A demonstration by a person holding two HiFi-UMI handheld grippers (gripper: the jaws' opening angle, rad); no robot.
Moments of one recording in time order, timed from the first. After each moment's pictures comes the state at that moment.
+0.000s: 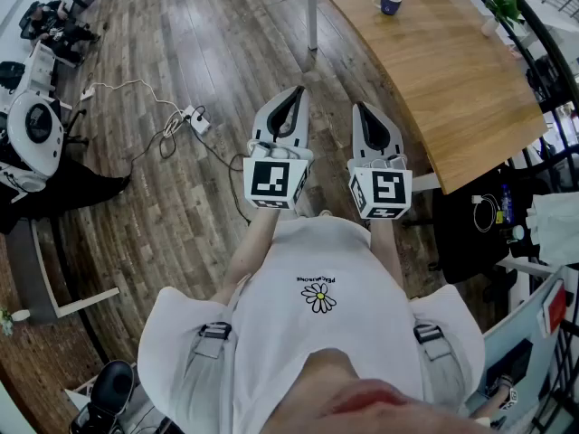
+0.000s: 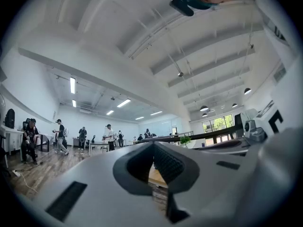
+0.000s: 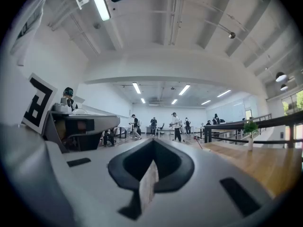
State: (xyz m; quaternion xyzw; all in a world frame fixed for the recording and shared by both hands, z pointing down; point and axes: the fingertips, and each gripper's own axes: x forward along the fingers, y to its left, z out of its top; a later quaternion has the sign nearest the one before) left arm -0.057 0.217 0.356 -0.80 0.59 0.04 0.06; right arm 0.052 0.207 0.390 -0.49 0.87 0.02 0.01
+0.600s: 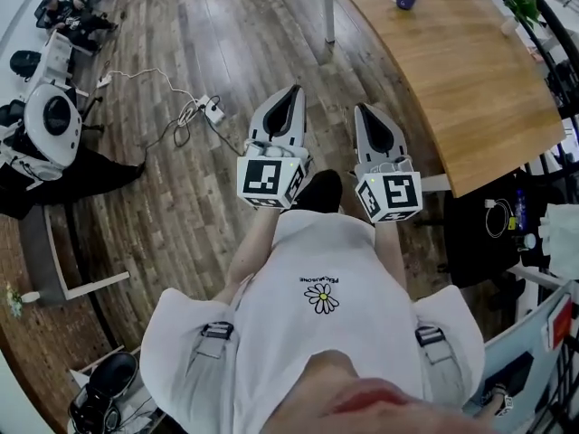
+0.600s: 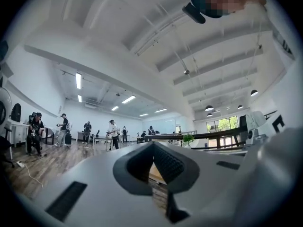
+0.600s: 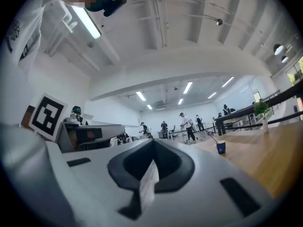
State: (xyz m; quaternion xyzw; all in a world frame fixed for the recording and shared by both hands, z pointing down) left arm -0.062 0.218 0.371 -0.79 0.61 0.04 0.03; right arm 0.054 0.215 0.399 -0.43 0.90 -0.03 0.08
